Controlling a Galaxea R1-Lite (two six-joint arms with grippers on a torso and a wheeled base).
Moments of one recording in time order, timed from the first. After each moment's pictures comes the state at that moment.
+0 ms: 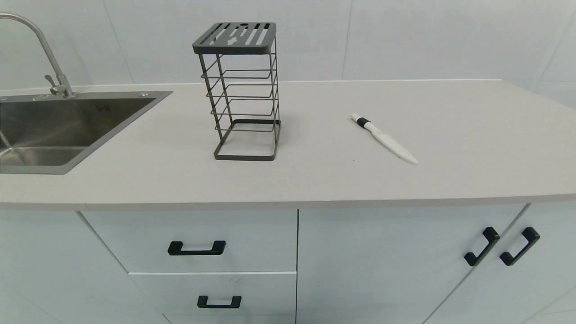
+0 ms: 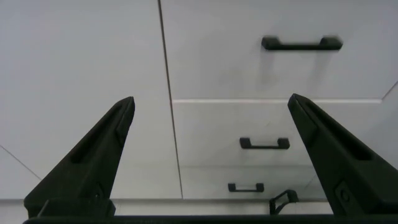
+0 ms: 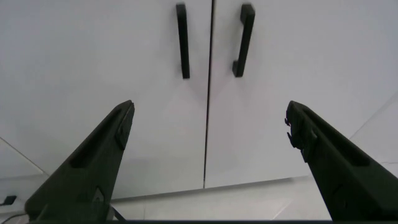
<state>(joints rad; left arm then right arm) 0.00 0.00 0.00 0.00 -0.02 0.00 -0.16 0.10 0.00 -0.01 0.06 -0.01</state>
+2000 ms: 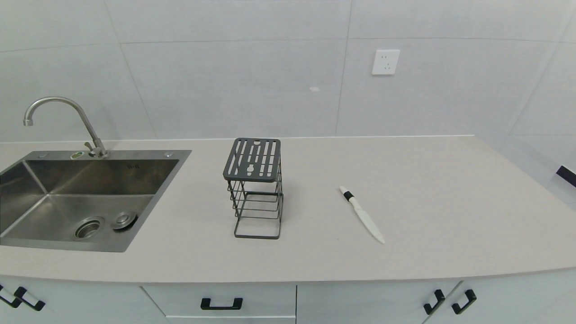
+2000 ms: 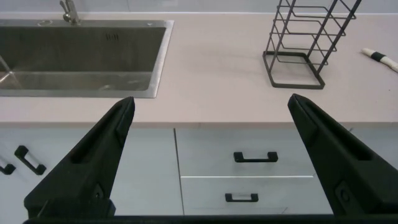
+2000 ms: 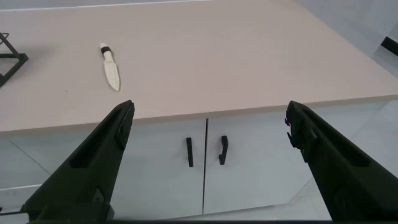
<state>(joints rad) 0.00 0.00 0.00 0.00 -0.01 0.00 -0.16 0.10 0.00 -0.01 0.06 -0.01</state>
